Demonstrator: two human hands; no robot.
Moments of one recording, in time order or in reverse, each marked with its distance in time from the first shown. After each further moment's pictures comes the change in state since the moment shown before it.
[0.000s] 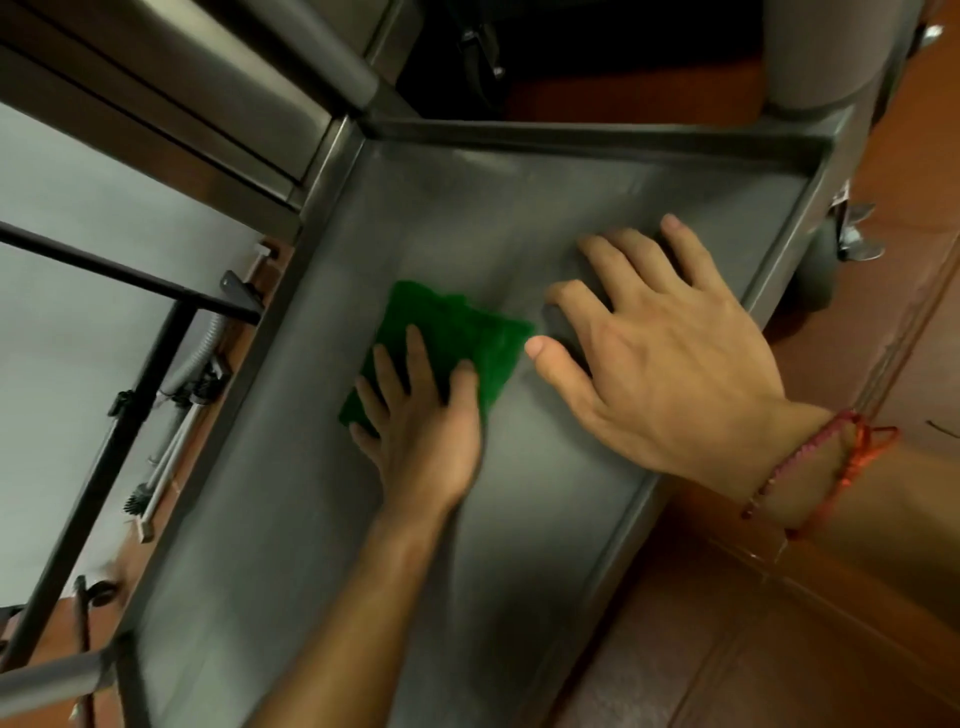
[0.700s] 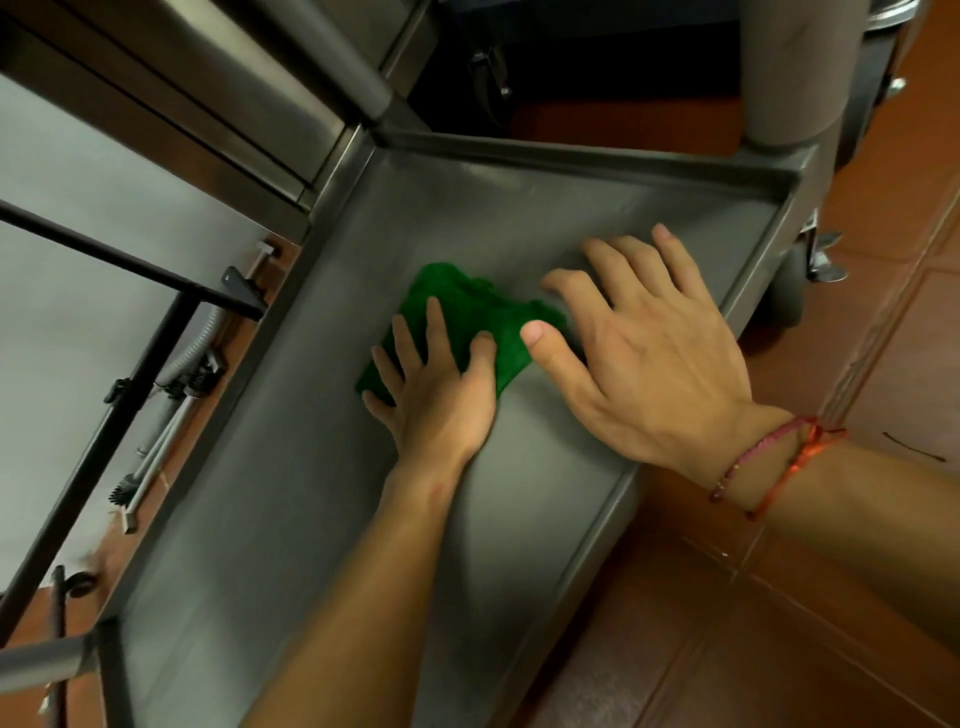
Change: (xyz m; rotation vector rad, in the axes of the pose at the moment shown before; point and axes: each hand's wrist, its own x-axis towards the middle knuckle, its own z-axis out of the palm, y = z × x) left_hand 0.003 0.027 -0.006 -0.053 -0.047 0.021; right_hand -0.001 0.005 0.006 0.125 0.182 -0.006
